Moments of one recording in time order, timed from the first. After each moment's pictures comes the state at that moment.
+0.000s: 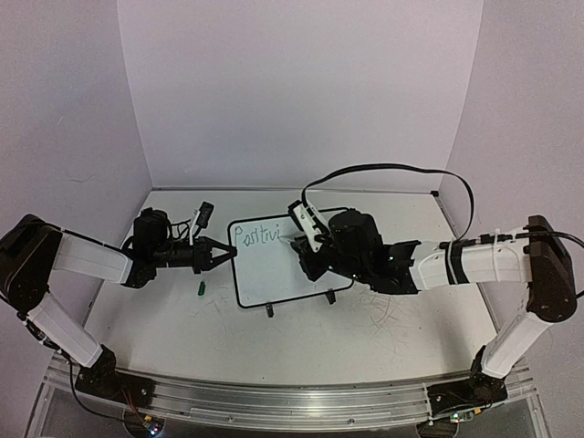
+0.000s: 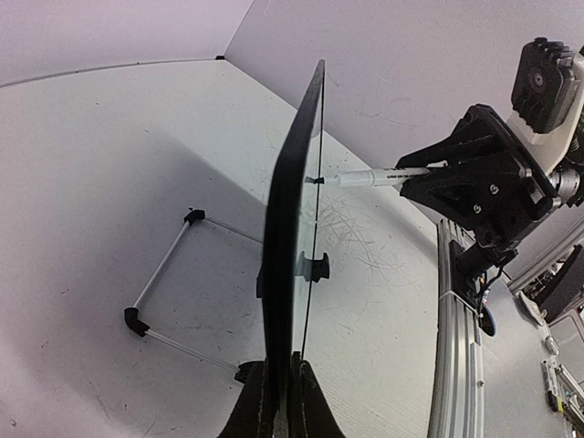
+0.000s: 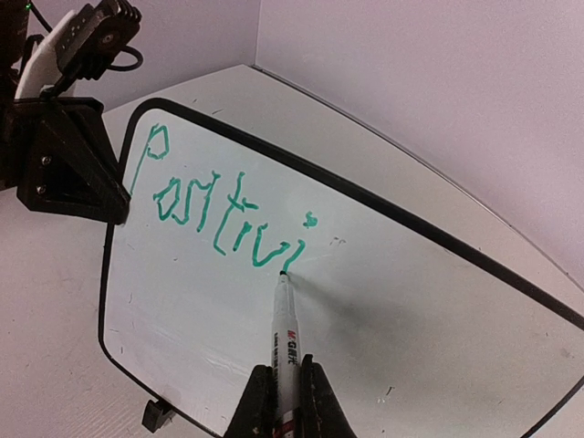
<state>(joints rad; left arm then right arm) -0.44 1.51 0.58 0.64 0.81 -0.29 1.01 1.65 1.04 0.21 0.26 -0.03</state>
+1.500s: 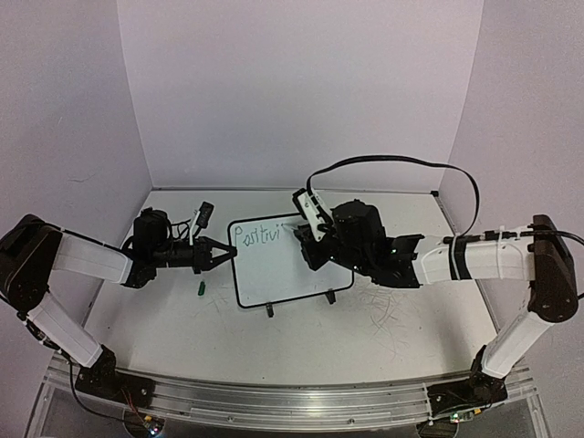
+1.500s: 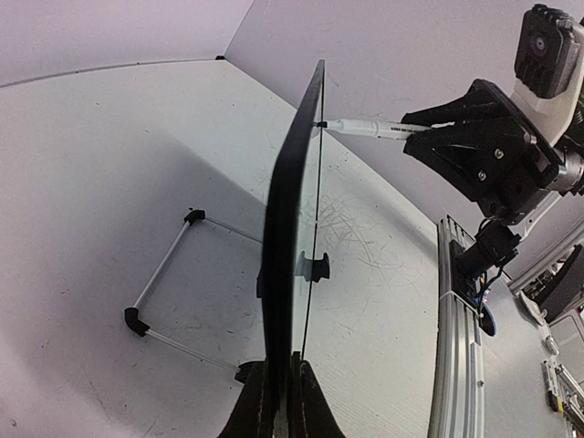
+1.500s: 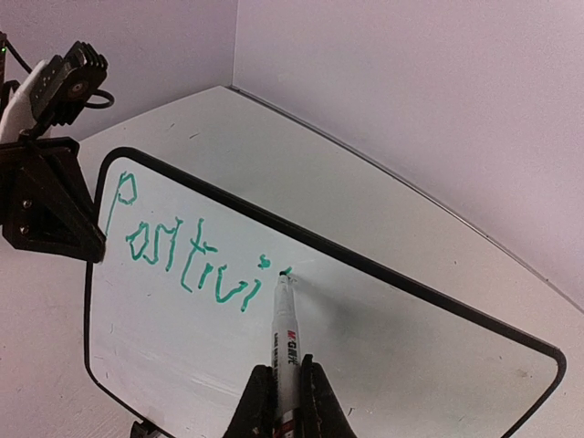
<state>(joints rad) -0.44 1.51 0.58 0.64 0.81 -0.28 0.99 1.64 1.07 0.22 0.29 -0.04</state>
